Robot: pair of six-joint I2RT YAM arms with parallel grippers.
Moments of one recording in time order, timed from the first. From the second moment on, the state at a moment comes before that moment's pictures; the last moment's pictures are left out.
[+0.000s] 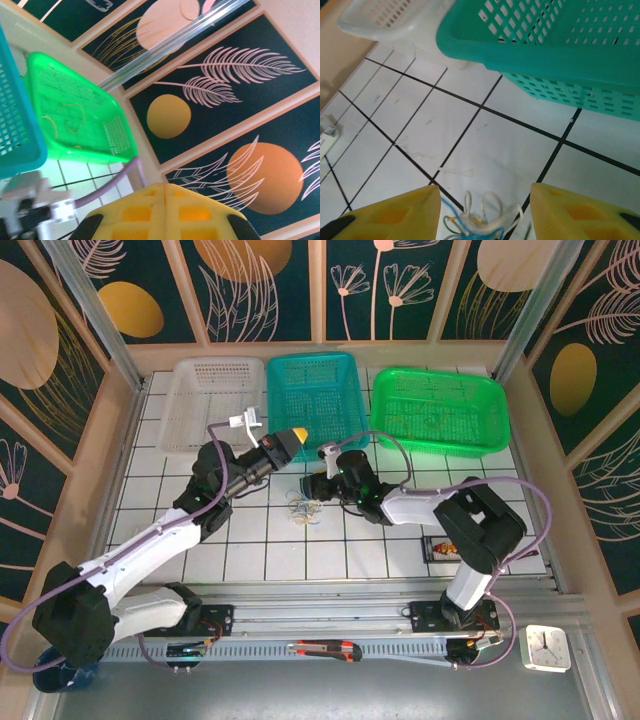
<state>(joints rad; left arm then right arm) -0.62 1.15 0.76 0.47 0.30 -1.06 0.77 1.72 0.80 0.43 -0.19 0.41</state>
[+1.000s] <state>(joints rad) -0.63 1.19 1.15 0.22 0.26 -0.95 0.72 1.77 0.66 0.51 -0.18 0.46</state>
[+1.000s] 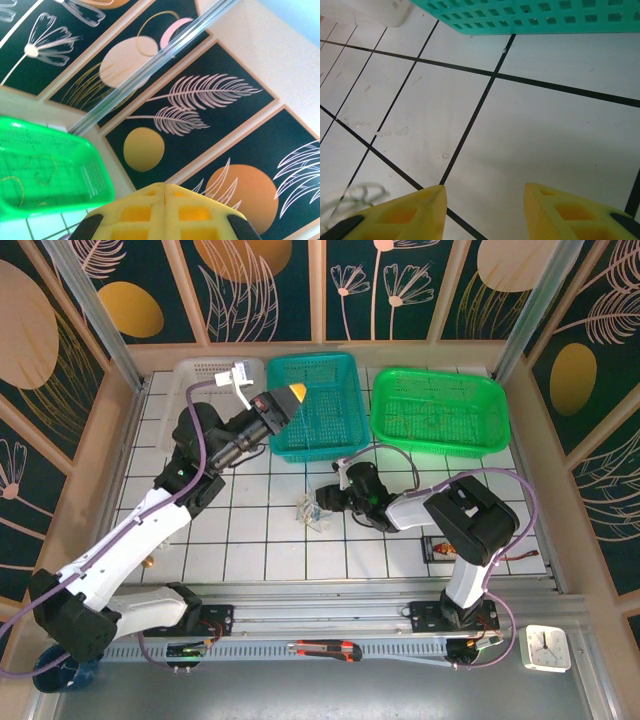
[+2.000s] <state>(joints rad) -0.63 1.23 1.10 0.23 0.26 -0.95 0.80 1.33 0.55 0.49 -0.16 0.39</state>
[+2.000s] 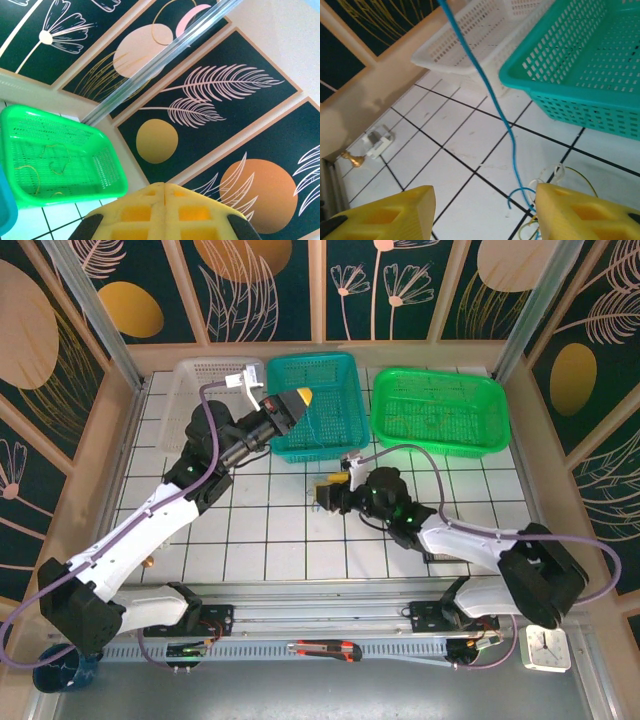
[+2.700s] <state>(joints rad) -0.63 1.28 1.39 0.18 0.28 -0.95 0.80 1.72 0.56 0.74 -0.02 0.45</state>
